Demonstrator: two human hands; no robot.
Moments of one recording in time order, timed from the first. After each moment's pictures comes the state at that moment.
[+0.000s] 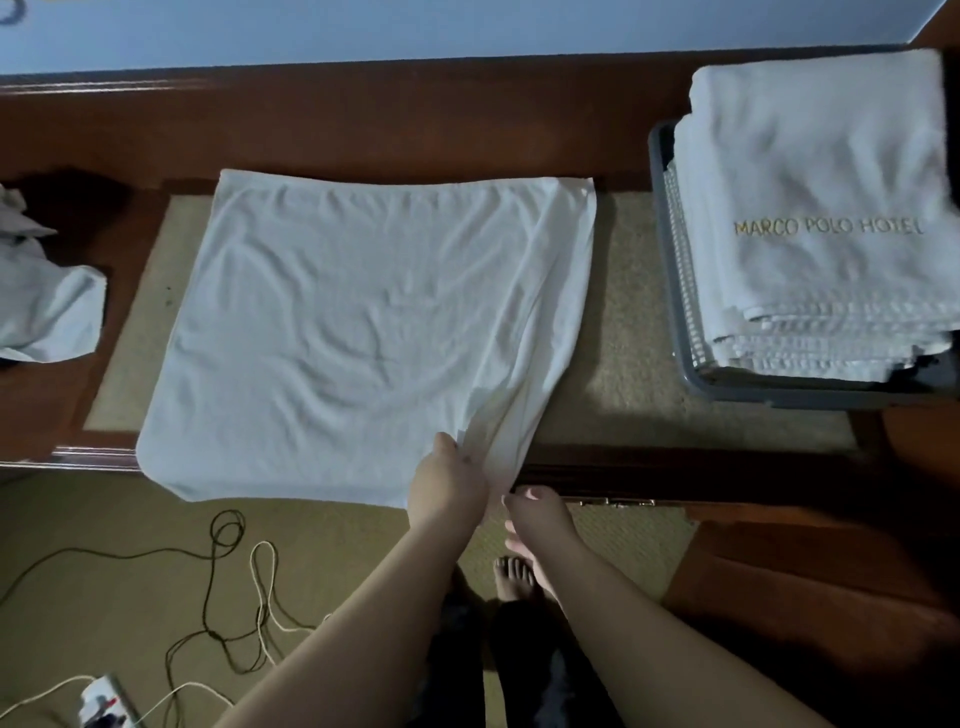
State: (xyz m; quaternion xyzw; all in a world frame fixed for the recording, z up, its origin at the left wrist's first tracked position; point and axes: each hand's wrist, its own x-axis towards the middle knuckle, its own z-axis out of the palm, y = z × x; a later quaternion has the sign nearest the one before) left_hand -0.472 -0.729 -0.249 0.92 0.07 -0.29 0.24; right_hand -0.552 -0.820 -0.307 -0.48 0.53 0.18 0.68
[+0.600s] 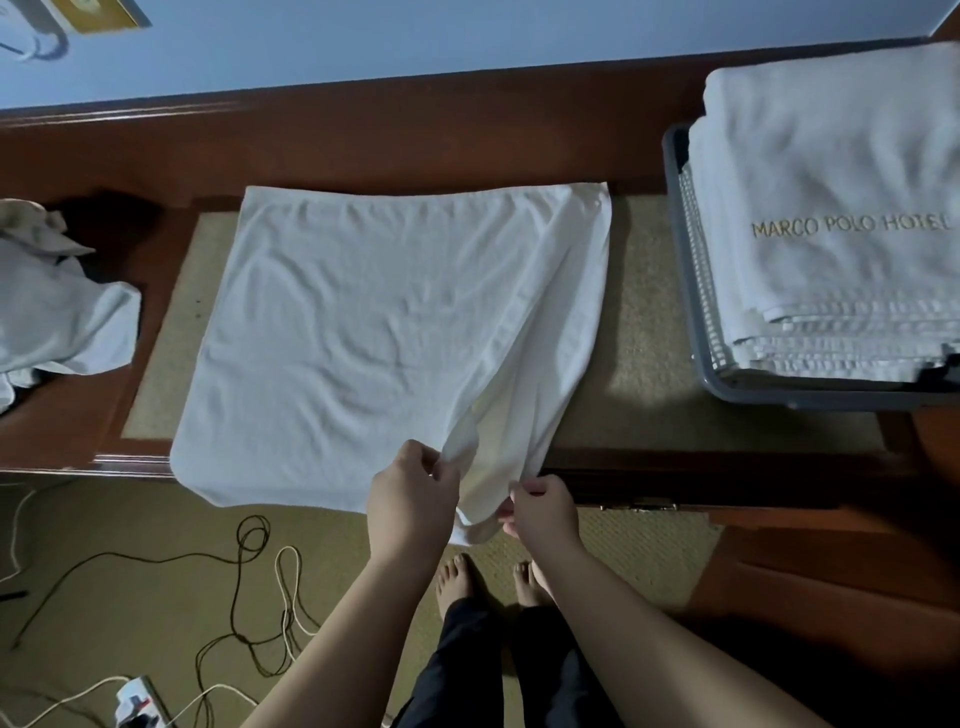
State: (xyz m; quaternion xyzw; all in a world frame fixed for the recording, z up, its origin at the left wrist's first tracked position) left_hand -0.473 -0.680 -0.202 0.94 0.09 -0.15 0.30; right_hand -0.539 -0.803 -0.298 -0.52 0.54 0.10 0.65
